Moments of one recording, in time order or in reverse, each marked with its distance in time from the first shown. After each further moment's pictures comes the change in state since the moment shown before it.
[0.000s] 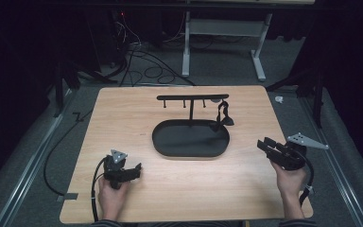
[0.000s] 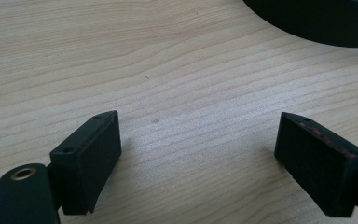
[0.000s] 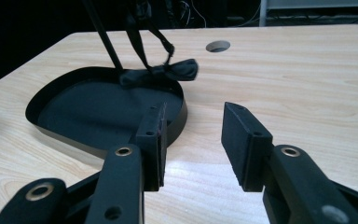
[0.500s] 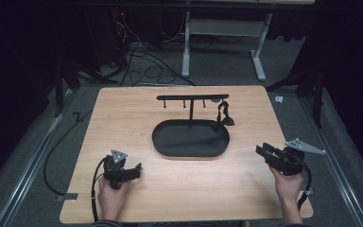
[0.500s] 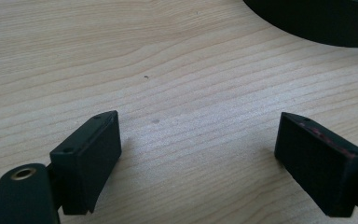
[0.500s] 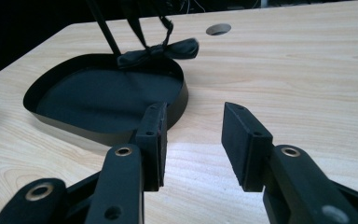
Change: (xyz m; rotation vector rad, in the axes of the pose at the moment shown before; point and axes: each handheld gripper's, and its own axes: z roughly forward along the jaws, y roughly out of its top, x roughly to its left) left arm 0.000 0.000 0.000 0.000 0.000 -0.001; right arm -0.001 -0.018 0.002 0.026 0.001 0.030
